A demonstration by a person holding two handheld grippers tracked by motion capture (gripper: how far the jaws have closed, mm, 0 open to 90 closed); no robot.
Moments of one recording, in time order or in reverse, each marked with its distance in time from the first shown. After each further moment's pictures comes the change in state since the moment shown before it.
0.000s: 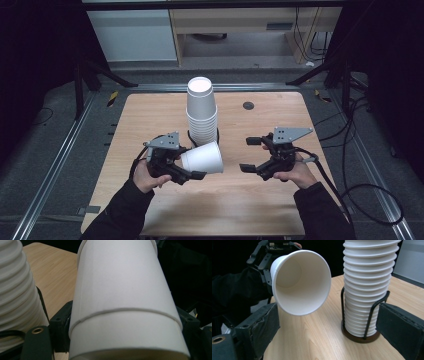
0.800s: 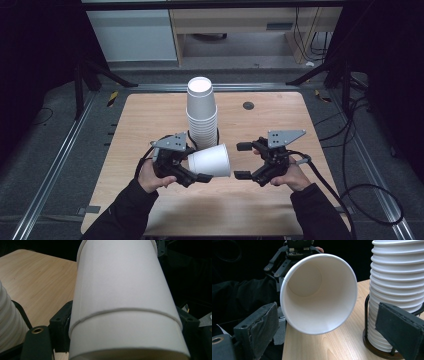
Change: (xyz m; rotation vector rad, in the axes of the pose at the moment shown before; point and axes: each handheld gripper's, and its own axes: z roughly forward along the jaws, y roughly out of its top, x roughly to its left) left arm -0.008 0.011 0.011 -0.004 -0.062 0.049; right arm 0.012 0.002 0.014 -0.044 0.139 0.010
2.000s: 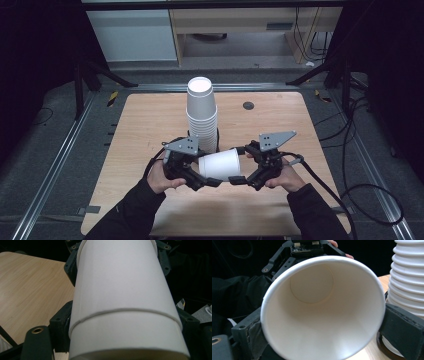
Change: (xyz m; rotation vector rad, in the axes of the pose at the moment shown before) left arm -0.007 0.009 0.024 0.026 -0.047 0.050; right arm 0.002 -0.003 0.016 0.033 0.077 0.003
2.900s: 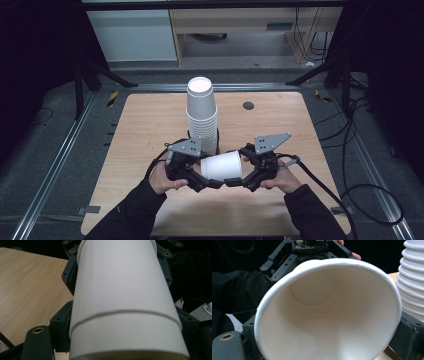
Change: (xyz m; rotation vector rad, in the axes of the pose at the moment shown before) left arm 0.001 -0.002 0.006 0.019 -0.013 -0.006; right arm 0.001 -0.004 0.010 0.021 0.014 -0.021
